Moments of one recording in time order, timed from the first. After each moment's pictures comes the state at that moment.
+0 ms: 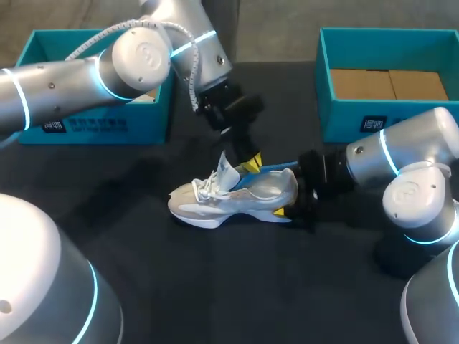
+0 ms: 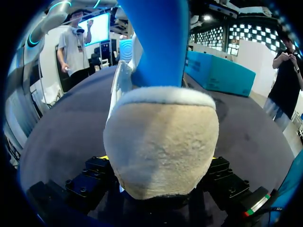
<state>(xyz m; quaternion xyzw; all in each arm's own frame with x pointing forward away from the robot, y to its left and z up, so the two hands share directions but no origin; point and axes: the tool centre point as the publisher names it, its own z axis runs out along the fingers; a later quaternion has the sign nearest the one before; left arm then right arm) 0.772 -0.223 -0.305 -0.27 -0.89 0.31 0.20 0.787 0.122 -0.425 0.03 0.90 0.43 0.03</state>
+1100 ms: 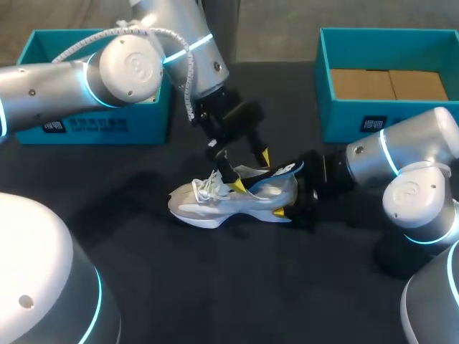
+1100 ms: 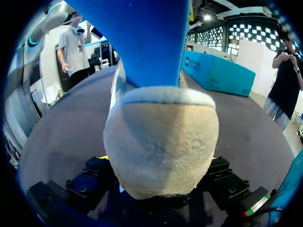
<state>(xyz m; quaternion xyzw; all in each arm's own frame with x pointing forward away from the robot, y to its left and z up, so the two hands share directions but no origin) 0.745 -0.211 -0.295 -0.25 -0.91 0.28 0.16 0.787 0.122 -0.425 0.03 0.90 0.43 0.03</state>
